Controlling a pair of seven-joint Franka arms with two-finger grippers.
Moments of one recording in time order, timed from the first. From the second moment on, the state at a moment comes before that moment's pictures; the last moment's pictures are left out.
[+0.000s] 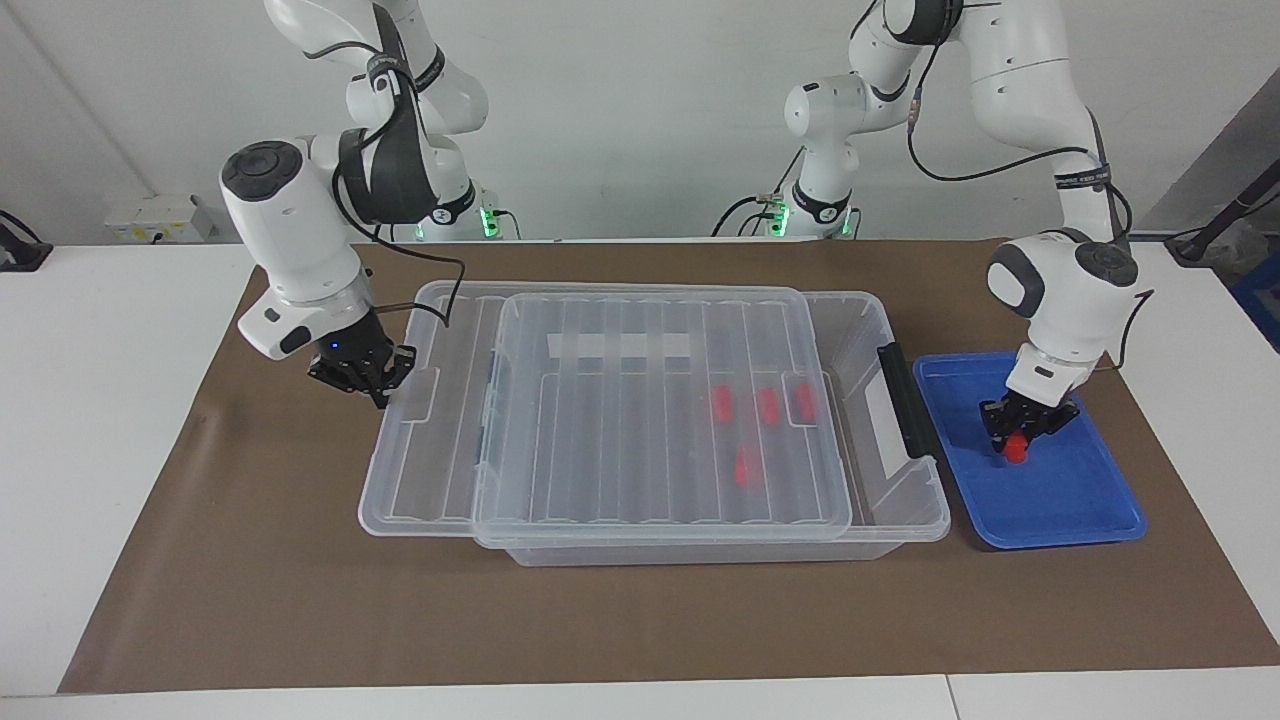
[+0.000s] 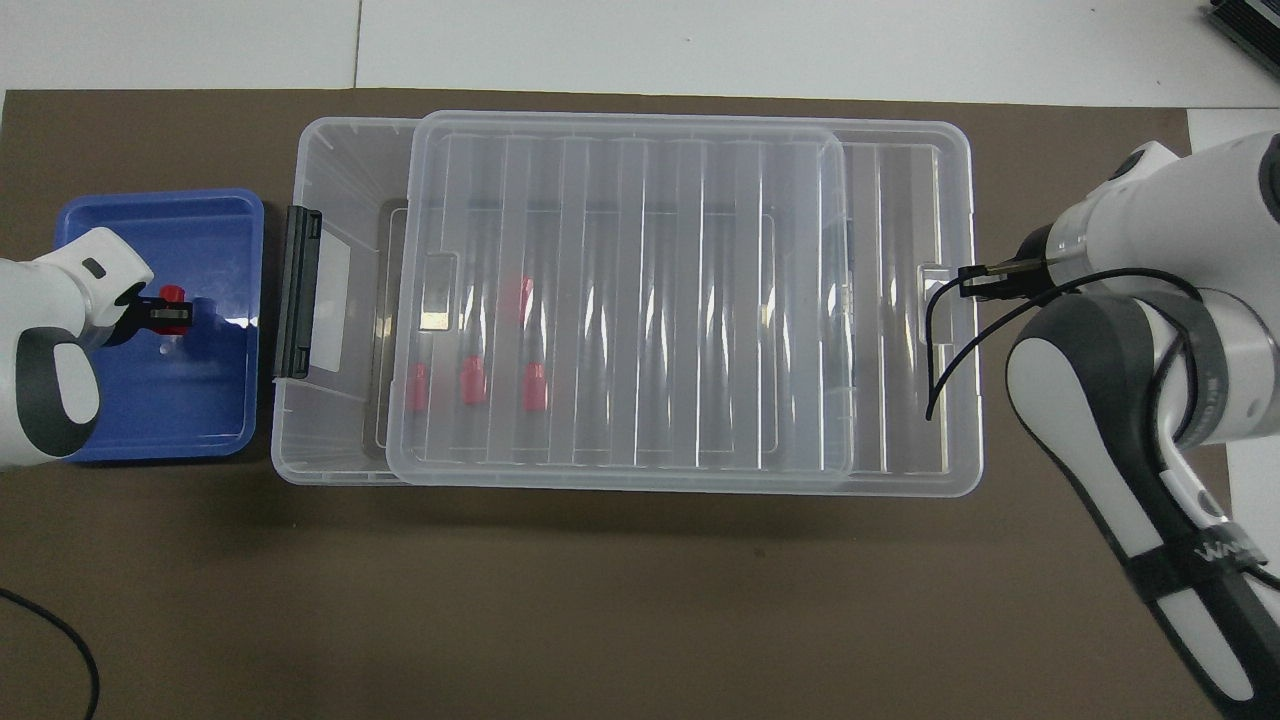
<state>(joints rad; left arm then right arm) 0.14 0.30 0.03 -2.05 0.02 2.58 0.25 -0.04 0.13 0.15 -1.82 -0.02 2.04 0.02</state>
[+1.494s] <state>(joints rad) 0.13 0.35 0.02 -2.06 -0.03 2.68 0.24 -0.04 0.13 0.29 -1.82 -0.02 2.03 0.02</state>
